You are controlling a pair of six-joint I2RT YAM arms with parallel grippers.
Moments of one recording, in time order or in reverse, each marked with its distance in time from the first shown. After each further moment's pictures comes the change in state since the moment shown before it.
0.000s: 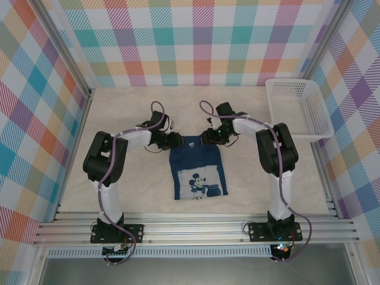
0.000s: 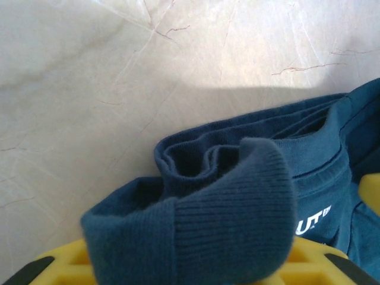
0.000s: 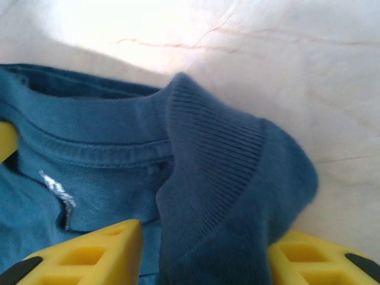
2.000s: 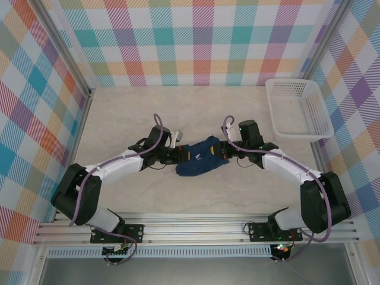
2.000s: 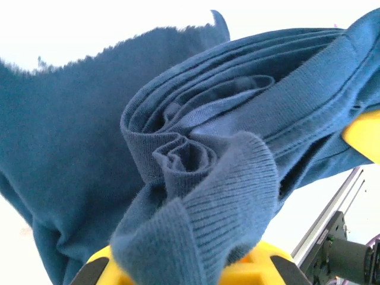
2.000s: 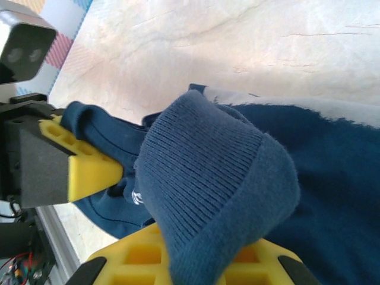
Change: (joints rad) left arm -0.191 -0.473 -0.341 0.118 0.064 -0.084; right arm 0.001 -0.726 -0.669 0.414 -0.115 0.081
